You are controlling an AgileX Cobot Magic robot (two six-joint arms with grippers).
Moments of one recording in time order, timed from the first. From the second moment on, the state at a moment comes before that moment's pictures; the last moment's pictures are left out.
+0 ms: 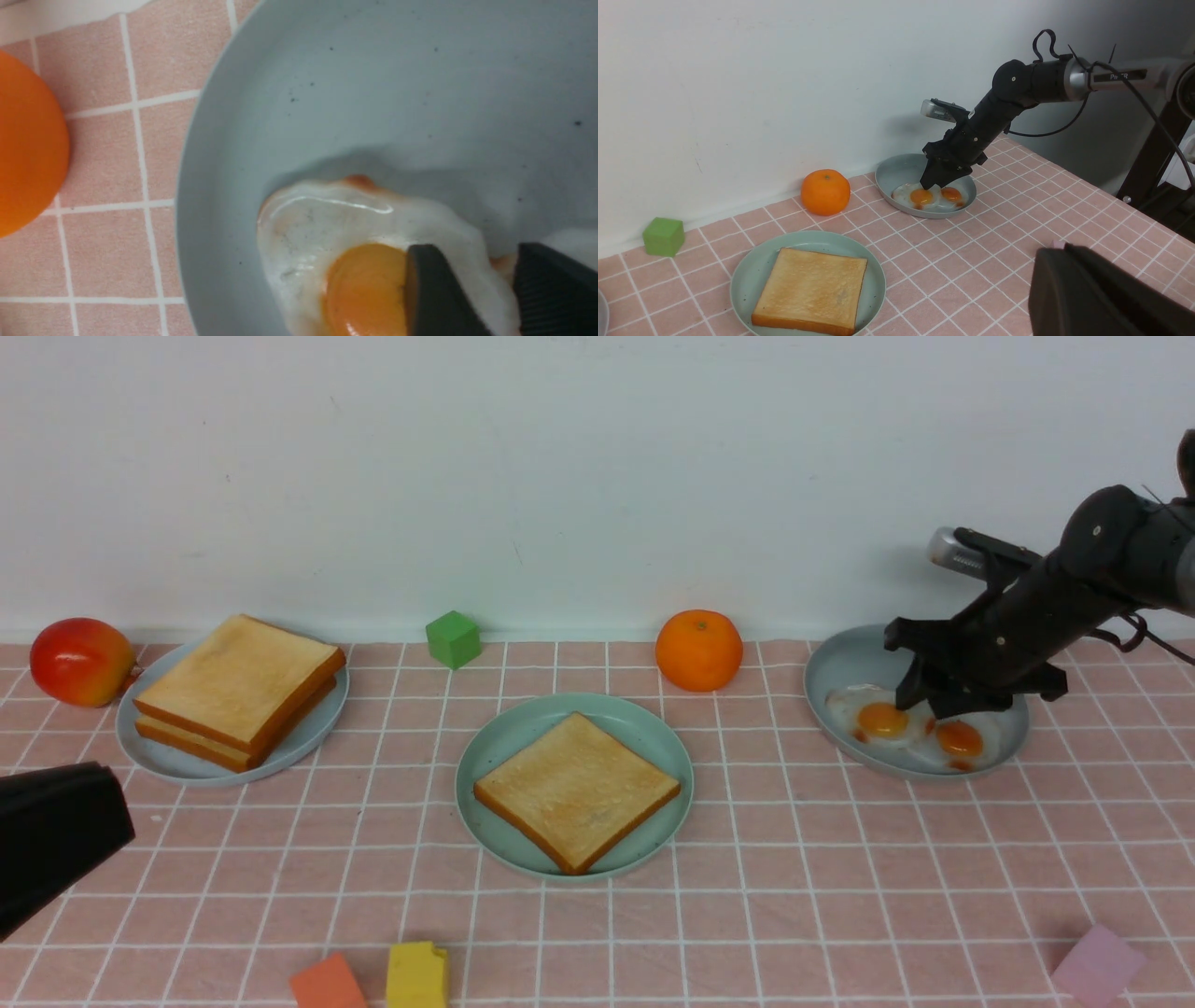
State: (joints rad) right arm -0.03 2.25 -1.75 0.41 0.76 -0.11; left arm -0.68 0.39 -0.66 -0.10 0.43 -0.06
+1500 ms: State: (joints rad) right arm 0.35 2.02 -1.62 0.94 0.85 -0.47; left arm -0.68 0.39 -0.66 0.12 0.58 -0.23
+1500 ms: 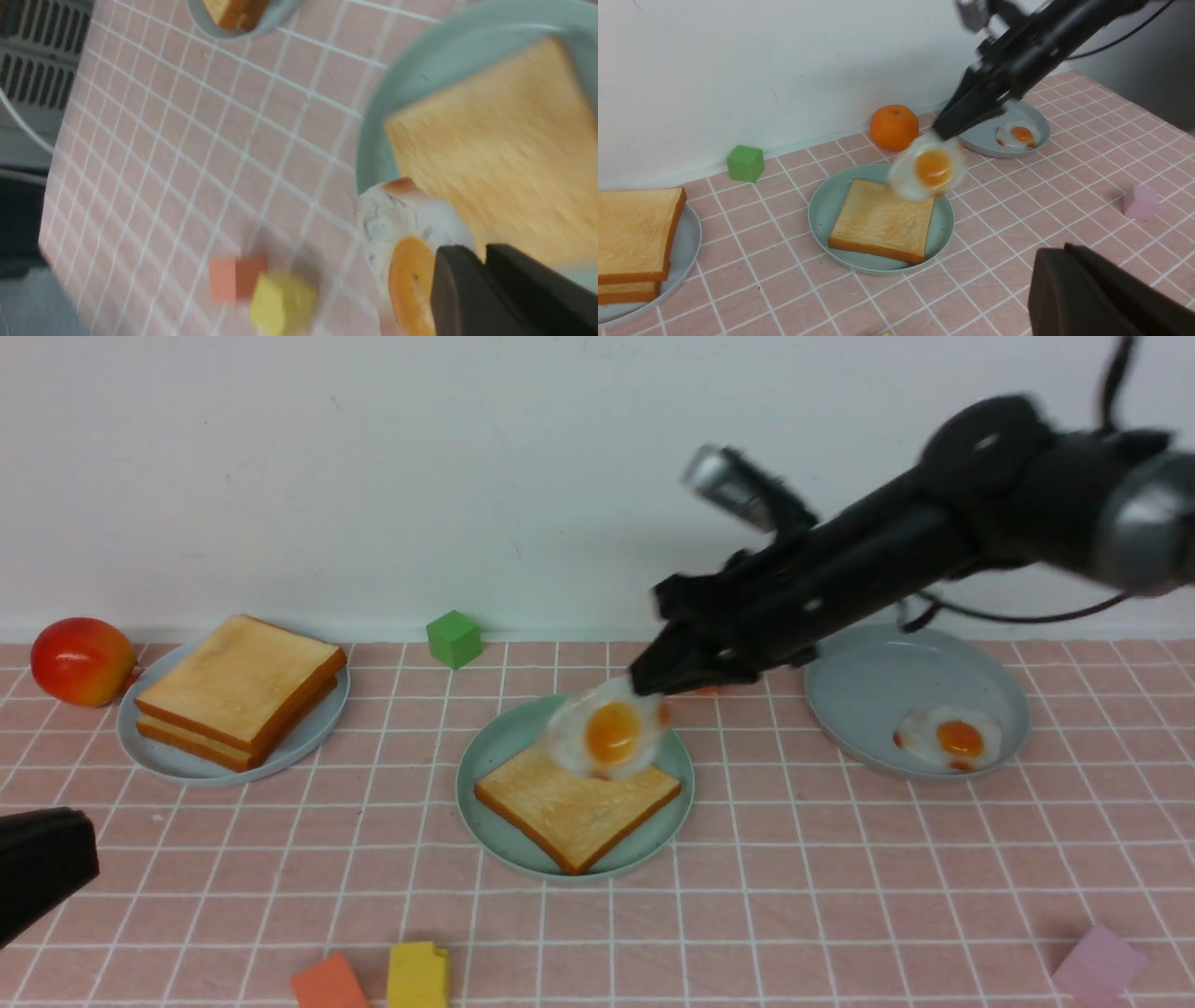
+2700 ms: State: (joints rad) right arm 0.31 2.12 -1.61 0.93 0.75 -0.41; left arm -0.68 0.39 -0.66 0.12 0.58 -0.23
